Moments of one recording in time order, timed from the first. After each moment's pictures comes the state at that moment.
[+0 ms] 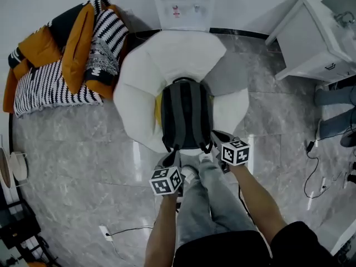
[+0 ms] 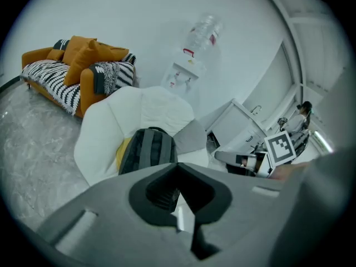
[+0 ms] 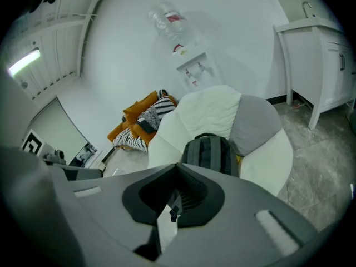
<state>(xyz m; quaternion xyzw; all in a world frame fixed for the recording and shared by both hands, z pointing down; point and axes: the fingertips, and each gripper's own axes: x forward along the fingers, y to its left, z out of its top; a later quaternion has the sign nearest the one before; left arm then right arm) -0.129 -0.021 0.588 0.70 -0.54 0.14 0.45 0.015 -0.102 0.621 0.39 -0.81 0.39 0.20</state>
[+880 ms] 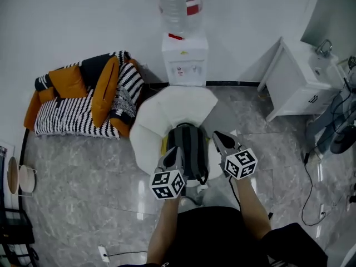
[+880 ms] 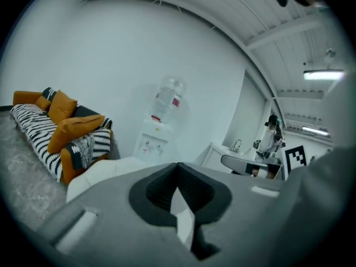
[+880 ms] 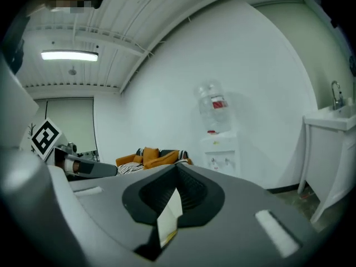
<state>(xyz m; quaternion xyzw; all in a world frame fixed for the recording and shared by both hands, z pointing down) -0.094 -0.086 0.286 0.77 -0.59 0.00 0.24 0.039 -0.145 0.272 0.40 -0.91 0.13 0.03</state>
